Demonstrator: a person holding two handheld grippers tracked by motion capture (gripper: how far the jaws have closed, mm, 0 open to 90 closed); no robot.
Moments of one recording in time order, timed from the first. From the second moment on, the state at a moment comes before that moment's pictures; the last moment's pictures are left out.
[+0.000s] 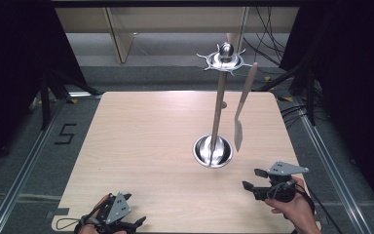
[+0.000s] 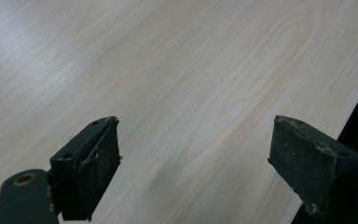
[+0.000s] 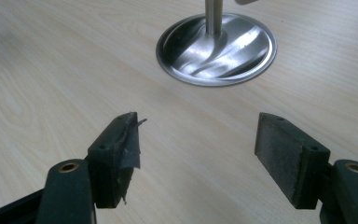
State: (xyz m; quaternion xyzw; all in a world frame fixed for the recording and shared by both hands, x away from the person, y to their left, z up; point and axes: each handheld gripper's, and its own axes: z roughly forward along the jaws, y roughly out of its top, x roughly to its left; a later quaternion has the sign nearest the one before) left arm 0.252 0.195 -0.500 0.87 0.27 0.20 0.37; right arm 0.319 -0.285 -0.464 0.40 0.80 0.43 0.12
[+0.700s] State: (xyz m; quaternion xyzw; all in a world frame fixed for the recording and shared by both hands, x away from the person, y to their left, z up) left arm 0.252 0.194 -0.501 0.87 0.27 0.20 0.36; right arm 0.303 -0.283 -0.485 0.39 0.82 0.41 0.13
